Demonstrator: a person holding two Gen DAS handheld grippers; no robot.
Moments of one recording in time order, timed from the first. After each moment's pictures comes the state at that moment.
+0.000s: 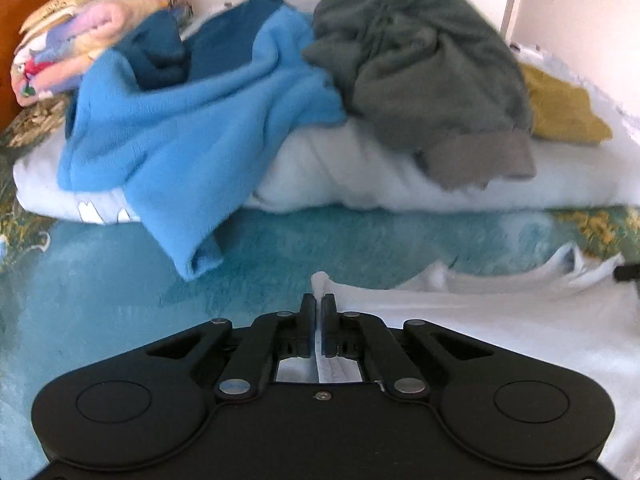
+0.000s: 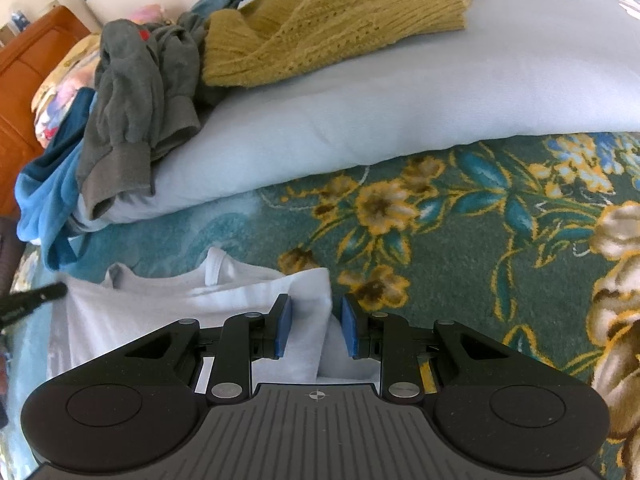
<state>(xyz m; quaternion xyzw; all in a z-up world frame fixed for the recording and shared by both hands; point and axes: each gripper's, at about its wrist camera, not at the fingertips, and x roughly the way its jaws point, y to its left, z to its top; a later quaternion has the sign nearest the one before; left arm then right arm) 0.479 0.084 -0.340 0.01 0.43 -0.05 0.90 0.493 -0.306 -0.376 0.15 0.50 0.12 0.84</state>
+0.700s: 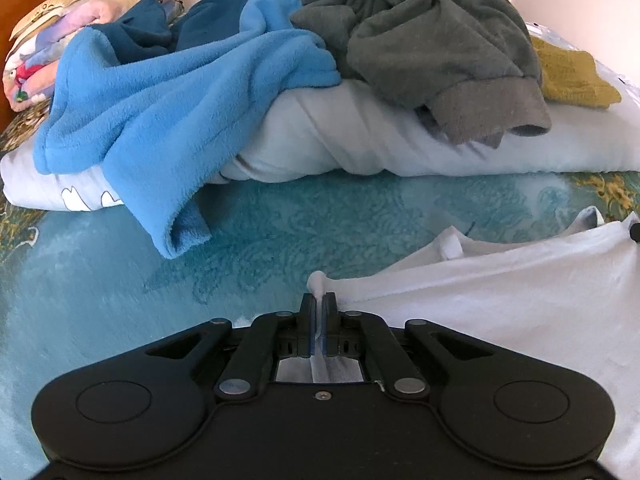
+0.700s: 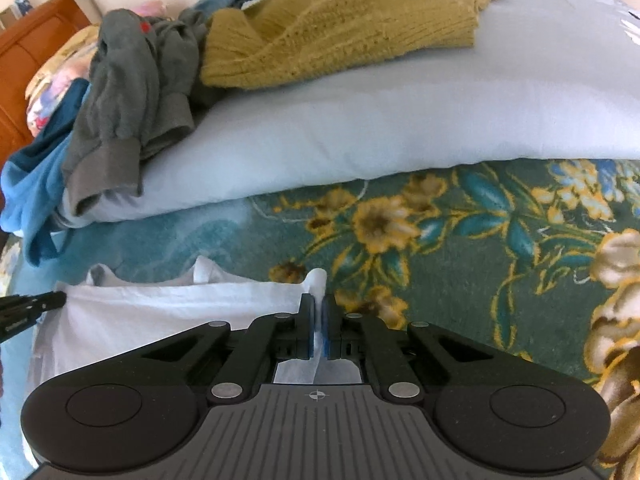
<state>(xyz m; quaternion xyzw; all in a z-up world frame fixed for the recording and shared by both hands) 0.481 0.077 -0.367 0.03 0.44 -0.04 0.90 0.500 -0.296 -0.381 0.11 0.49 0.10 0.86</state>
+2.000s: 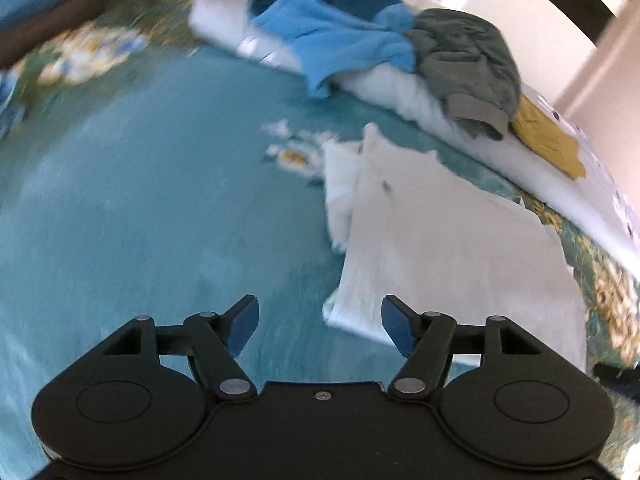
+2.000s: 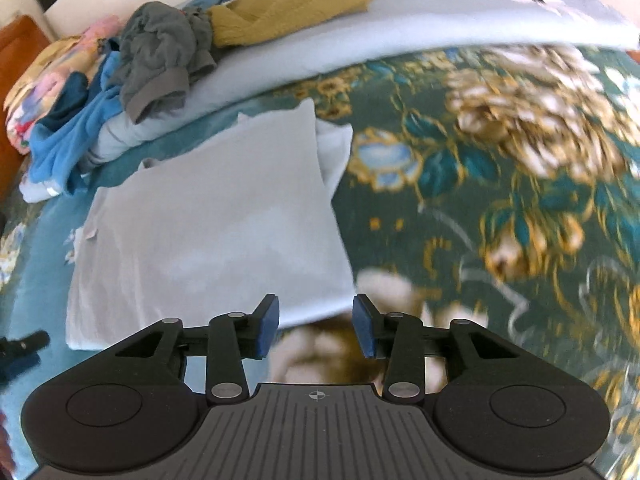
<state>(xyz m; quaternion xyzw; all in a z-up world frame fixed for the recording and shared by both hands) 0.241 0.119 -0.325 -0.21 0.44 0.05 0.87 0.262 -0.262 -0.322 0.15 0.50 -0.01 0.85</state>
